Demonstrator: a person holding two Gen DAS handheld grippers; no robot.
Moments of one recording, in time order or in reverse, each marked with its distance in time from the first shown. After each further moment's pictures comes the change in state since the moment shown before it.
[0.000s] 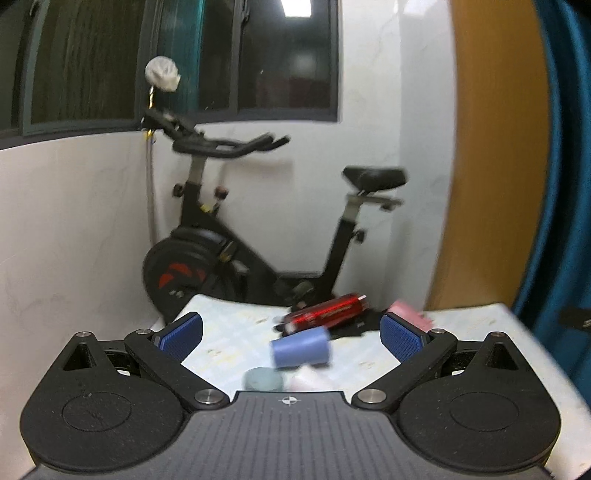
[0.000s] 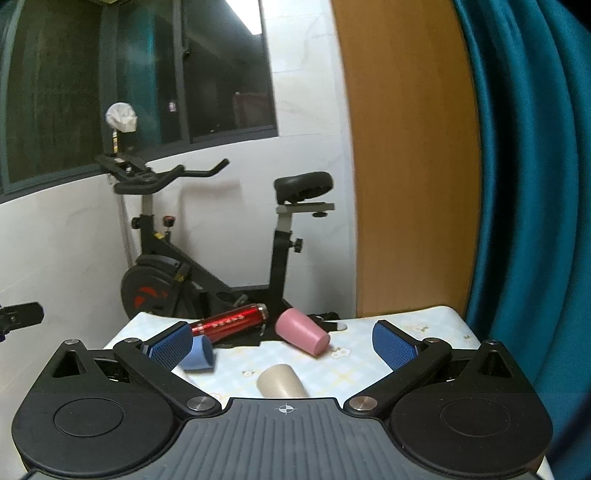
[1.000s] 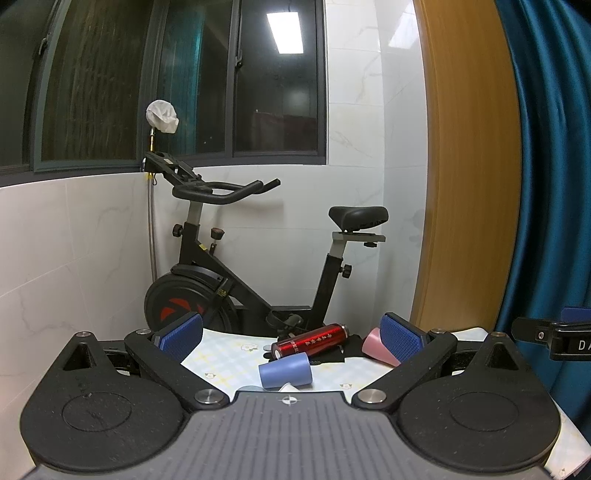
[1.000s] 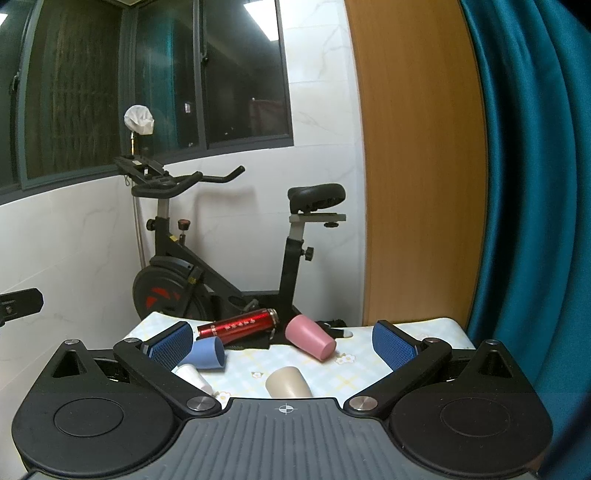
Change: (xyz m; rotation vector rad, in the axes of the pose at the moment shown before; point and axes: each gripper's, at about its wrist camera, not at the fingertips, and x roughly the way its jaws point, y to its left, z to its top) left arm -0.083 -0.035 0.002 0.008 -0.140 -0.015; right arm -0.044 0.009 0.012 -0.063 -0.021 0.059
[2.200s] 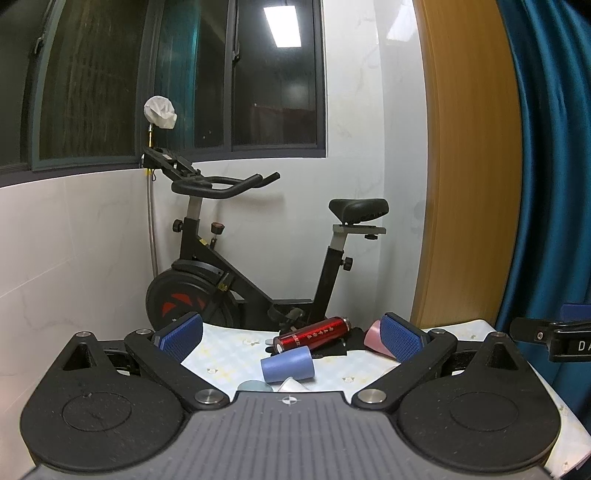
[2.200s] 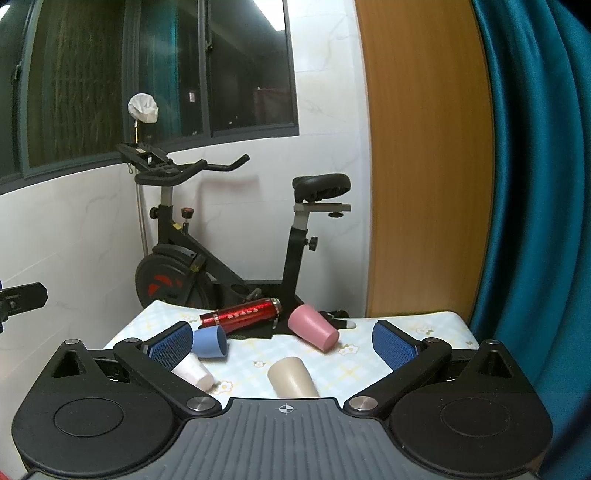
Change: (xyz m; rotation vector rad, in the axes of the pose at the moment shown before) left arm 0.000 0.001 -0.001 0.014 0.027 0.001; right arm 0.007 0.002 -0.001 -0.004 0.038 0.011
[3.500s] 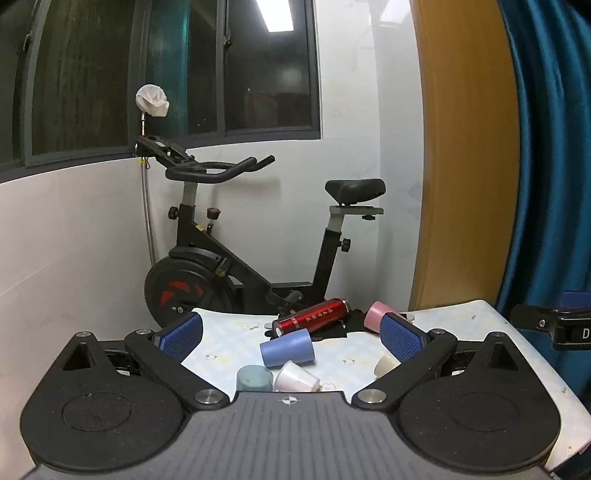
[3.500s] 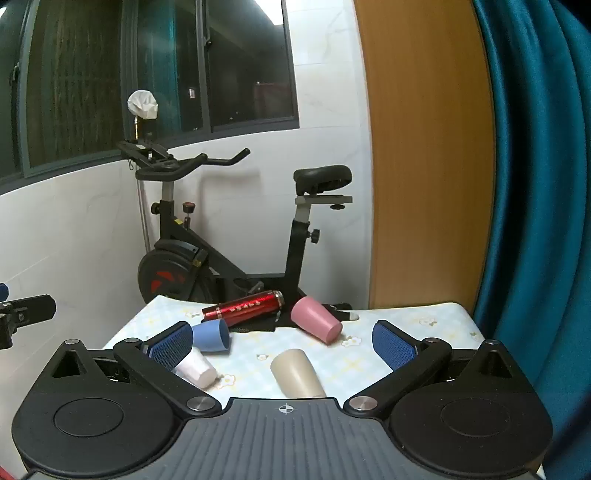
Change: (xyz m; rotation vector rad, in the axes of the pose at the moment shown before) left arm 0.003 0.000 -0.001 0.014 0.062 -0.024; right arm 0.001 0.002 -0.001 0.004 0.021 0.006
